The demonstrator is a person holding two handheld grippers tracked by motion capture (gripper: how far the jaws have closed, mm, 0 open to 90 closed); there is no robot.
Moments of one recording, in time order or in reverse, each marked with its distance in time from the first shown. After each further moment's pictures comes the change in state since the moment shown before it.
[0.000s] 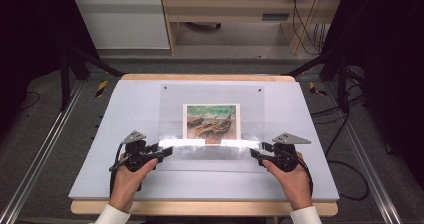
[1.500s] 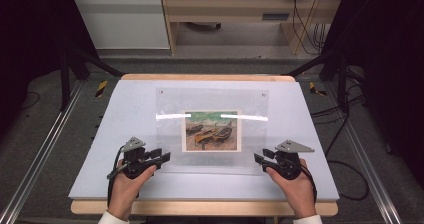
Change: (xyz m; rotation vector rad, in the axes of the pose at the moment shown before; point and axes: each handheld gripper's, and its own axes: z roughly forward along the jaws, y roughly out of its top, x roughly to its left) left arm -0.009 -0.014 -0.010 0.012 0.037 0.033; right arm 0.006 -0.014 -0.014 -0.004 -0.020 -0.031
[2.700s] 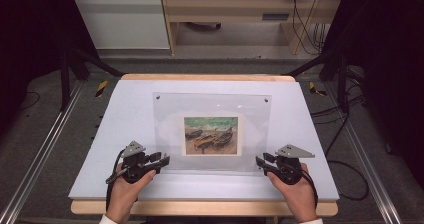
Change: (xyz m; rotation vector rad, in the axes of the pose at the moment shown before) left arm -0.004 -0.010 -0.004 0.005 0.009 0.037; right arm 0.005 -0.009 -0.006 0.002 -0.019 -0.012
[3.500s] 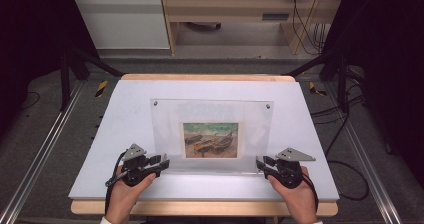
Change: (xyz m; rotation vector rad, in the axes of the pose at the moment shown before) left arm -0.004 -0.006 -0.002 0.022 0.010 0.023; right arm 0.003 -0.007 -0.004 0.007 0.007 0.006
